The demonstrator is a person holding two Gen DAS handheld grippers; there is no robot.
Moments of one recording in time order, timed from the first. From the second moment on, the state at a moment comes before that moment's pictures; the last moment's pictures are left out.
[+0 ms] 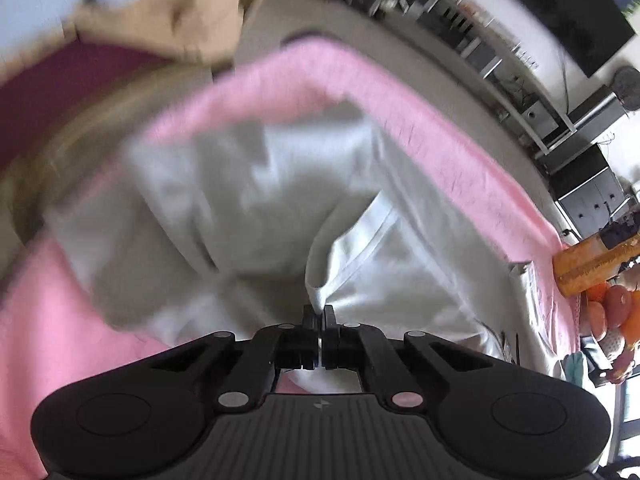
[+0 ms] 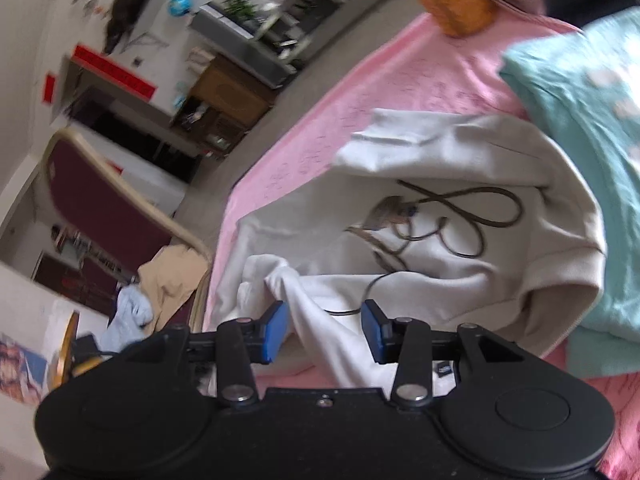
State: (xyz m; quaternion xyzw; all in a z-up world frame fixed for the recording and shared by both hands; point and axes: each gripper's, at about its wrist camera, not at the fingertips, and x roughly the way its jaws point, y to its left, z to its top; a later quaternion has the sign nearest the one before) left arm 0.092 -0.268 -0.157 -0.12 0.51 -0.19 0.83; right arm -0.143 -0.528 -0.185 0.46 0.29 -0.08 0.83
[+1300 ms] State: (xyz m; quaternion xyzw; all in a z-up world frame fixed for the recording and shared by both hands) left arm 0.098 -0.231 -0.103 -0.04 0.46 -0.16 0.87; right arm -0.100 -0.346 -0.178 -0.04 0.39 0.00 0.92
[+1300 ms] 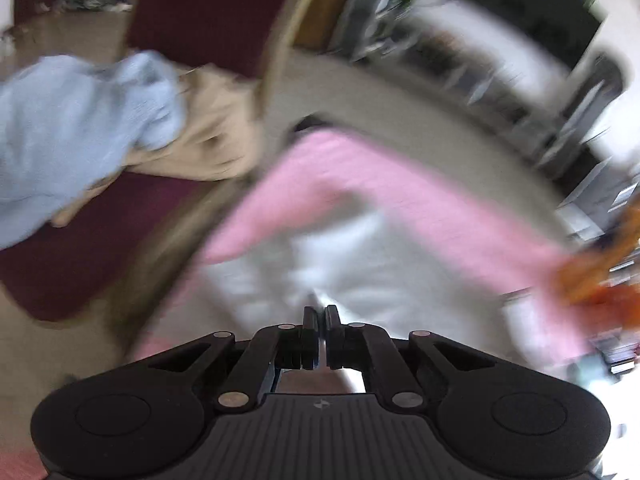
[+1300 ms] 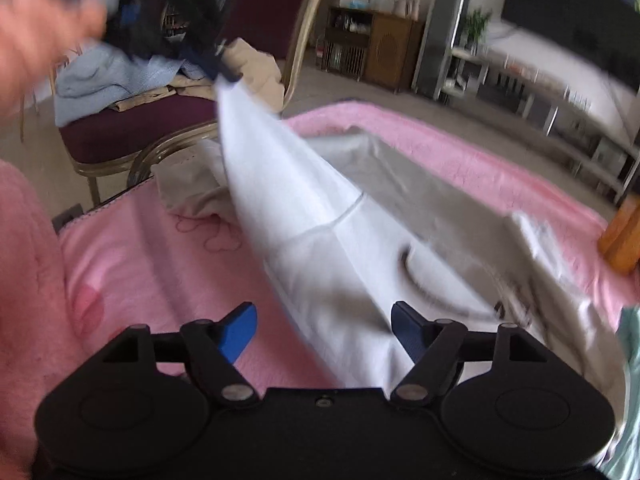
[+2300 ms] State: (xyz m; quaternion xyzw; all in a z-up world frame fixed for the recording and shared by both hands) left arm 0.058 -0.249 -0.204 -0.16 0.62 -0.21 0.74; right arm -0.210 -0.525 -0.159 0.42 0.22 -0.12 0.87
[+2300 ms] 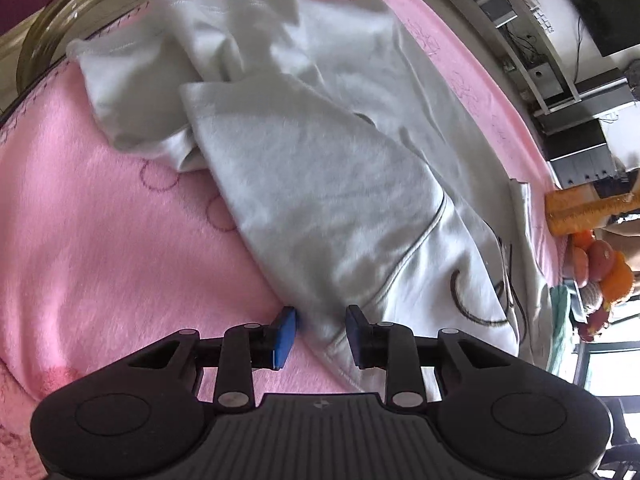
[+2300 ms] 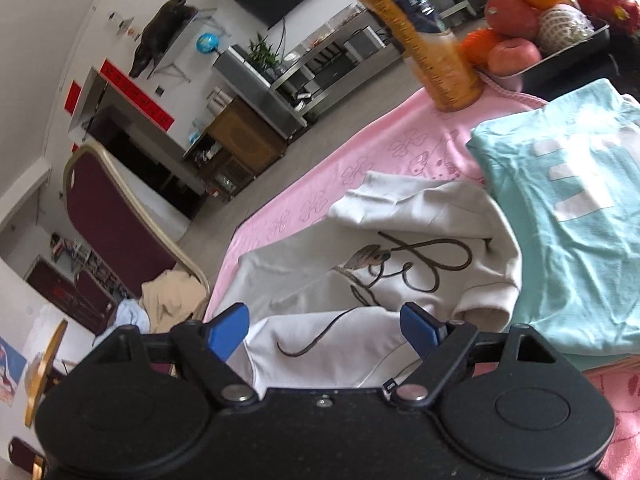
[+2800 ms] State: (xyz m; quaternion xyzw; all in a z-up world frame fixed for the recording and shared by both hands) left arm 0.039 -0.296 -0.192 0.01 0.59 -0.23 0.78; right arm -0.246 -0.566 -0.168 0.48 0.18 -0.25 0.83
